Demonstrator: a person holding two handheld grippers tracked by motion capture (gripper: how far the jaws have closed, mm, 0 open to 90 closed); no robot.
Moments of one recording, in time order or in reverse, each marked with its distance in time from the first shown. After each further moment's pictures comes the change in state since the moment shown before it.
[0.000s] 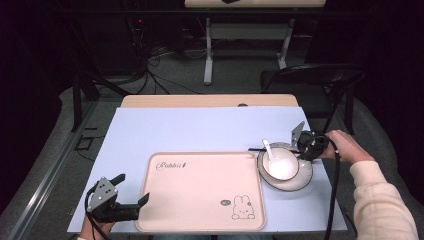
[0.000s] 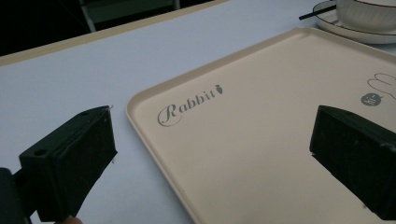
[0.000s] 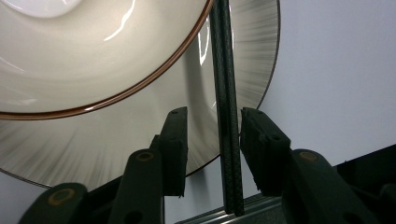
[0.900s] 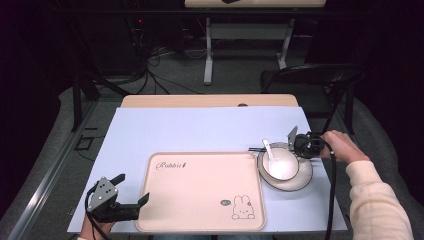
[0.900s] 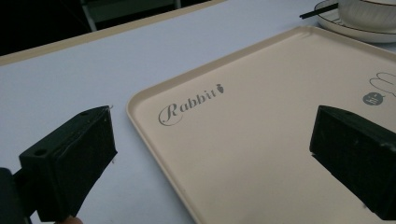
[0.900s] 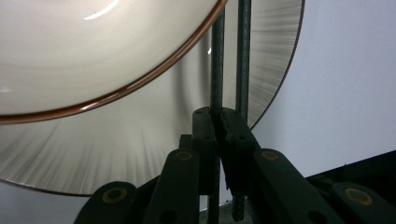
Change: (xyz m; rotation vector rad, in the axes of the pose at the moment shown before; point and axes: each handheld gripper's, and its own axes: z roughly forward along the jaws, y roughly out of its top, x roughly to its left) left arm 0.000 0.000 0.000 0.004 0.006 0.002; right arm 0.002 0.006 0.013 0.092 -0.010 -0.075
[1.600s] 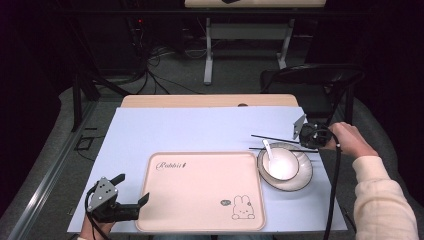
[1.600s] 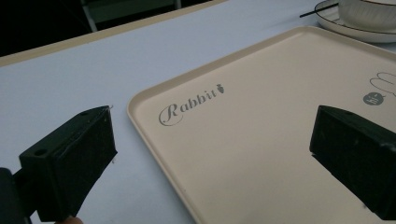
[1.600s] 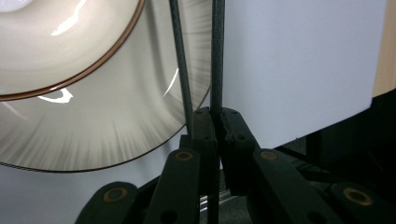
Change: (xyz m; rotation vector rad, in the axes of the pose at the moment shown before) left arm 0.000 0.000 0.000 -0.001 0.001 0.001; right arm -0.017 -0.006 -0.035 -0.034 -0.076 0.069
